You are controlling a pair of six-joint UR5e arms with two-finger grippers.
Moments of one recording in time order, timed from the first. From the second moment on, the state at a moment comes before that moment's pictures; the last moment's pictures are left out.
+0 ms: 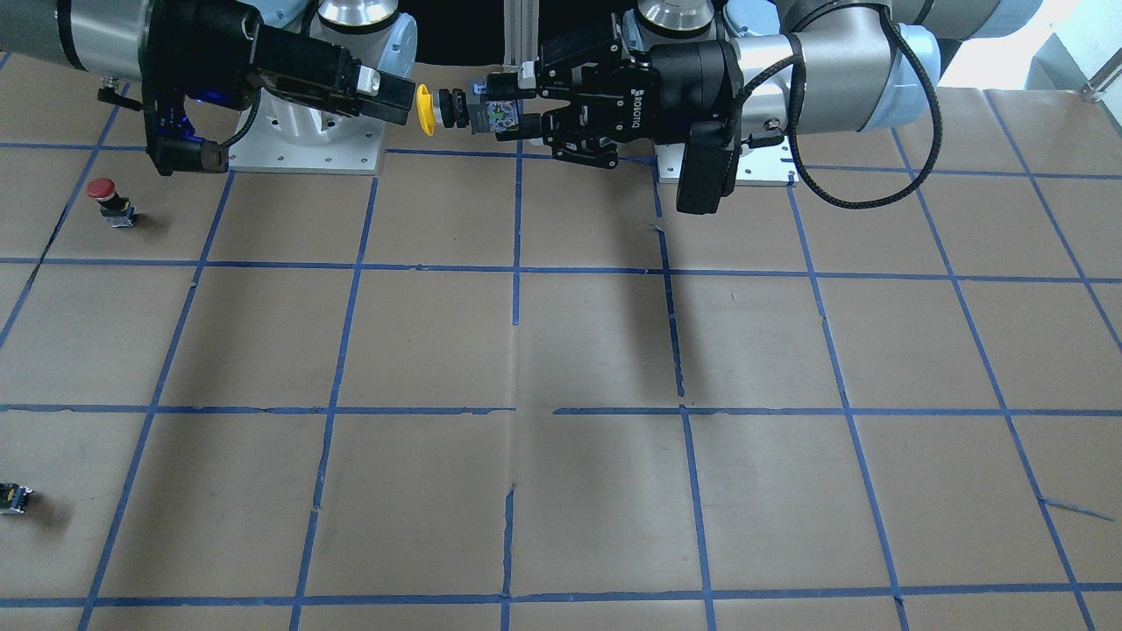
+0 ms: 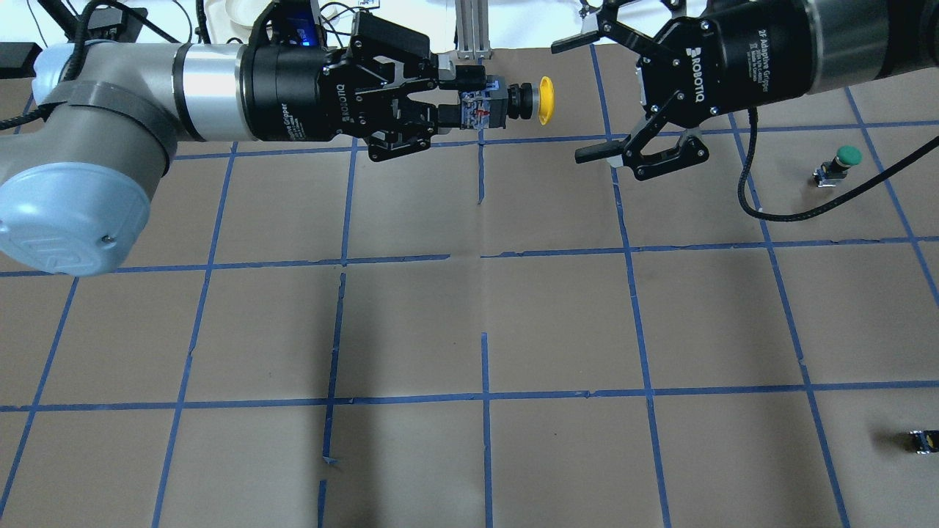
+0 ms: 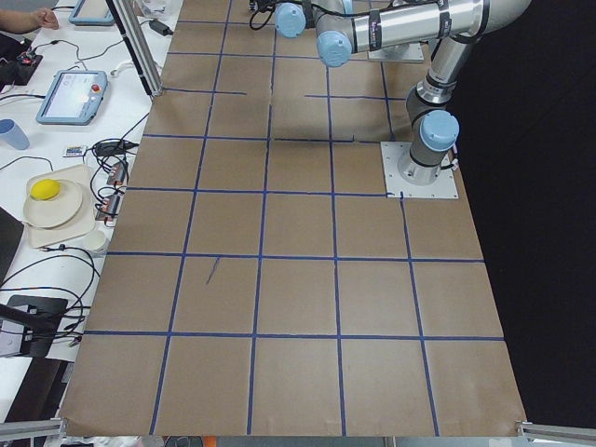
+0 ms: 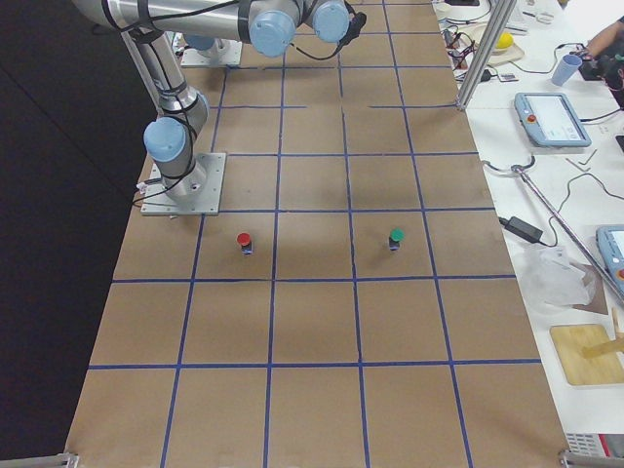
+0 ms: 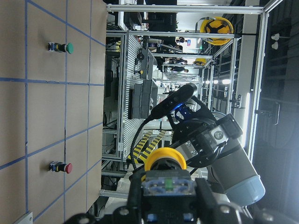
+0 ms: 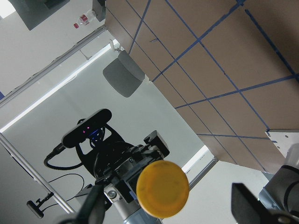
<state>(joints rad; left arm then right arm) -1.53 -1.54 -1.82 -1.52 0.12 0.10 1.37 -1.63 1.64 -1.06 -0.35 0.13</state>
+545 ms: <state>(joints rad) -1.53 -1.54 -1.82 -1.52 0.12 0.10 1.41 -1.62 1.64 -1.06 -0.34 0.16</state>
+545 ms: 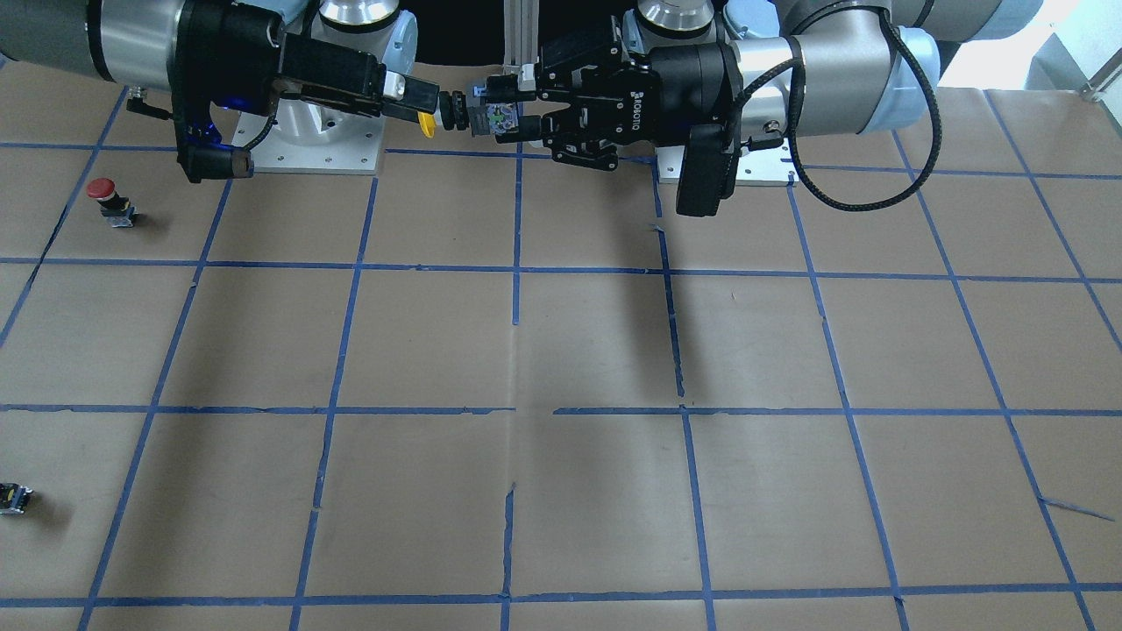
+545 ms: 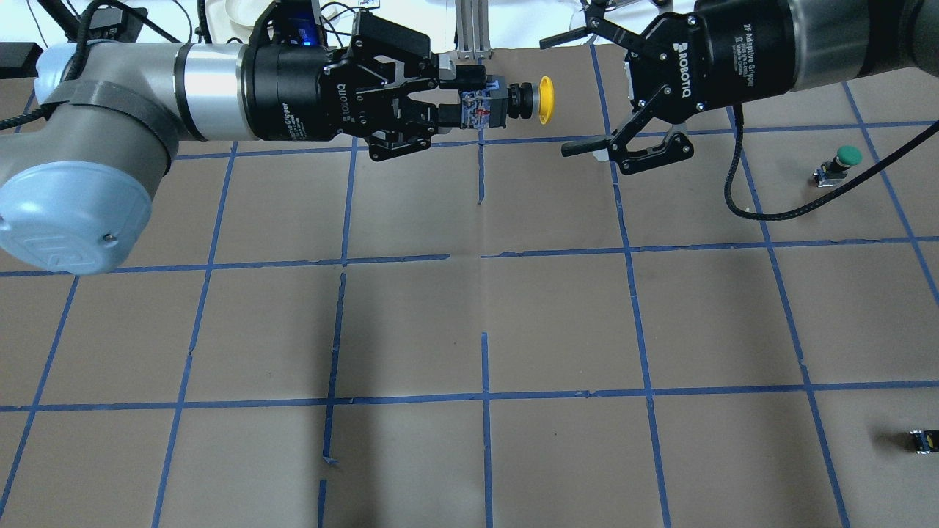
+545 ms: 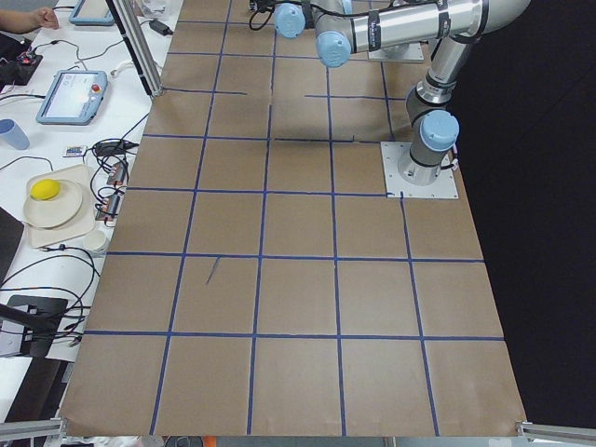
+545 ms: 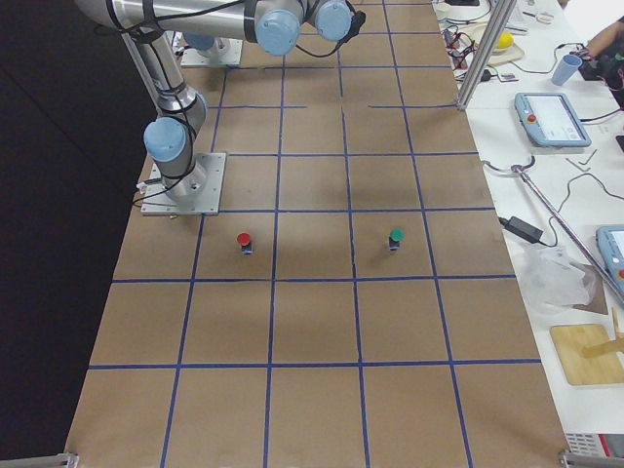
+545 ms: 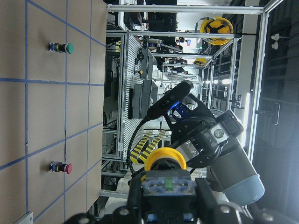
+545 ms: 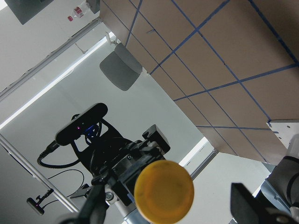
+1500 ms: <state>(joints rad) -1.54 -1.54 -1.82 -1.51 0.12 0.09 1.41 -1.62 1.63 -1.08 -0.35 0.16</state>
